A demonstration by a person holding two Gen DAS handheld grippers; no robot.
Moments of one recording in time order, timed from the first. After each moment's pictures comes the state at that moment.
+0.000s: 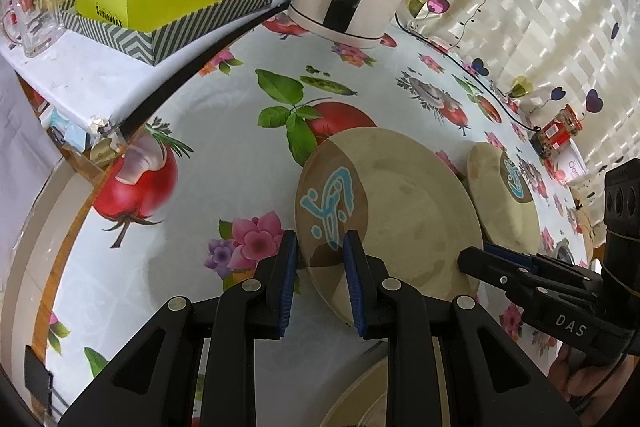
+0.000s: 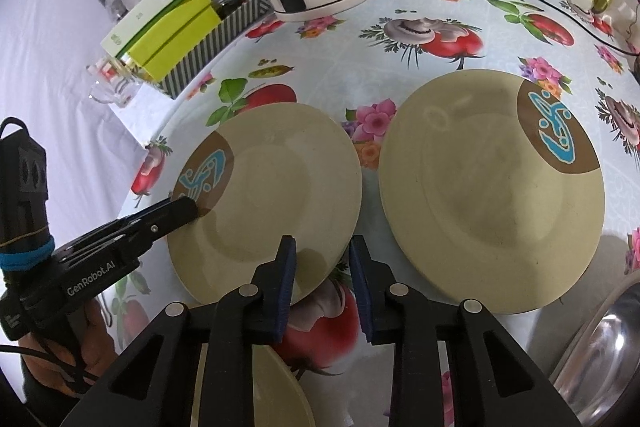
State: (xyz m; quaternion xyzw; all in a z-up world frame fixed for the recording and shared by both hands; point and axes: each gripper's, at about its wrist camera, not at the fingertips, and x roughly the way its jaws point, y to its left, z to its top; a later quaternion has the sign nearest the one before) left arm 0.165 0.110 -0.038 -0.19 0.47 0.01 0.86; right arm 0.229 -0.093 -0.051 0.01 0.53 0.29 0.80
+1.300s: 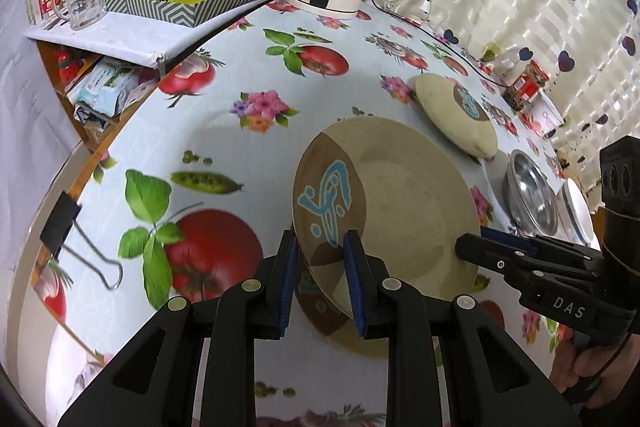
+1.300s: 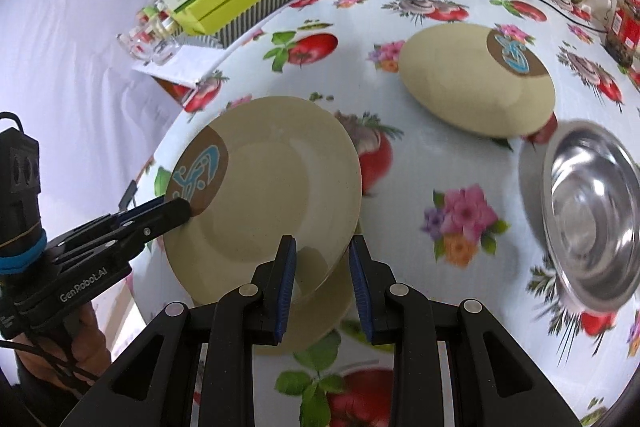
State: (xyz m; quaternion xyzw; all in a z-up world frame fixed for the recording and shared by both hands) left arm 0.034 0.066 -0.018 -0.16 0.47 0.02 0.87; right arm 0.110 -0.133 -0.036 -0.01 0.52 0.32 0.79
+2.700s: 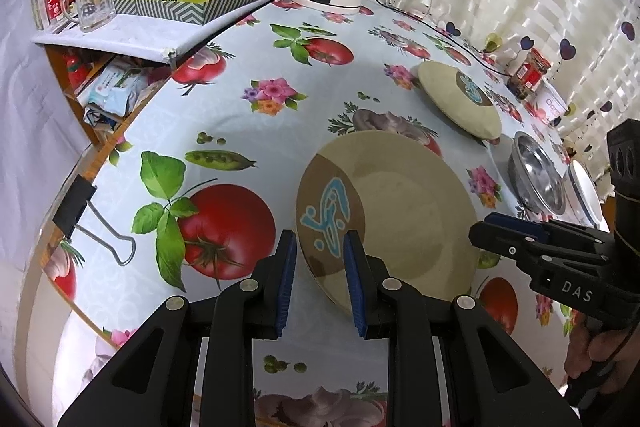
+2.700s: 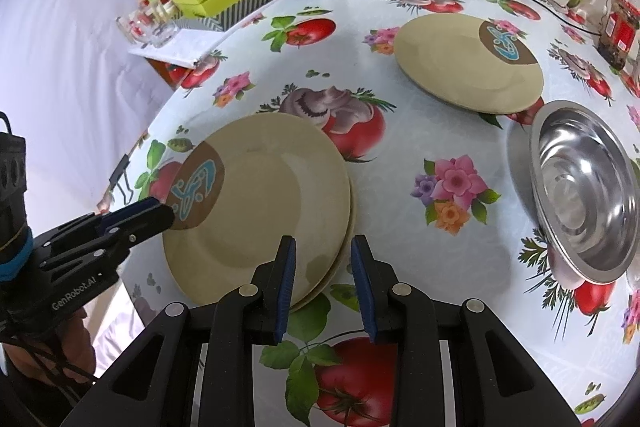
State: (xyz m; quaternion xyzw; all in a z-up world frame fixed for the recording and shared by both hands) left arm 0.016 0.063 -0.021 -0.15 0.47 0.03 0.87; right arm 0.094 -0.137 -0.039 -0.04 0.52 0.31 0.79
